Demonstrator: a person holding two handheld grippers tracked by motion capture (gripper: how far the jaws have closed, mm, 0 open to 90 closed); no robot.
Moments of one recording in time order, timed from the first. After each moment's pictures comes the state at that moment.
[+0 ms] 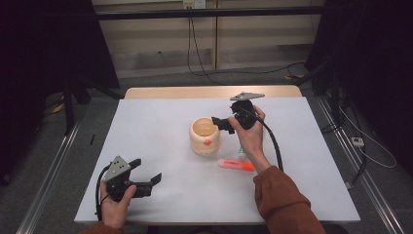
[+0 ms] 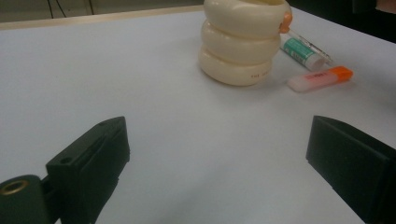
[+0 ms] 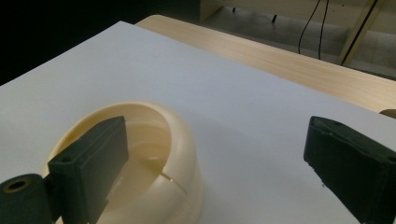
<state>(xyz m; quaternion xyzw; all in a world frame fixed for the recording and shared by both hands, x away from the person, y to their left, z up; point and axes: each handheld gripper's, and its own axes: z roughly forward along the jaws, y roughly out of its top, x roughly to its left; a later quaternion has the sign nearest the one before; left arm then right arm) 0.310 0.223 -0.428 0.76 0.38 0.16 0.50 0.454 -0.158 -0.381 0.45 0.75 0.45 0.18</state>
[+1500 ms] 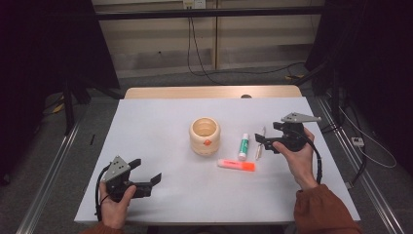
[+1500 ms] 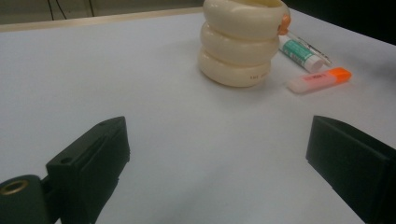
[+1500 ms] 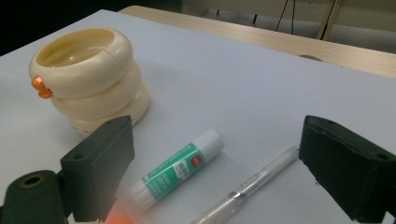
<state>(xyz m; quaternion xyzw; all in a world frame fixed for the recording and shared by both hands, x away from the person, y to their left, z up) 0.309 0.224 -0.428 0.76 0.38 0.16 0.50 0.377 -0.274 -0.398 0.47 0.73 0.46 0.19</state>
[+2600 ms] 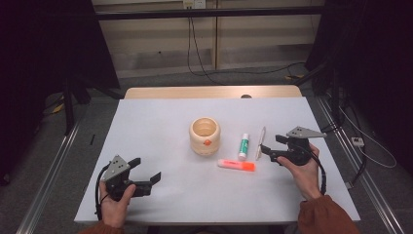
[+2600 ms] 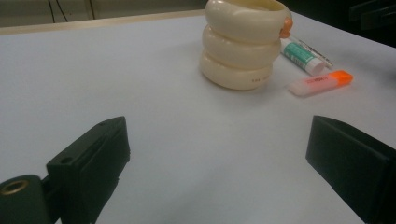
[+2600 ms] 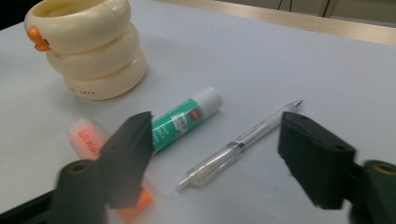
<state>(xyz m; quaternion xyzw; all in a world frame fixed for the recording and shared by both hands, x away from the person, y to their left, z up) 0.313 0.225 -0.428 0.76 0.38 0.16 0.51 0.350 -0.284 -0.423 0.47 0.74 0.45 0.20</state>
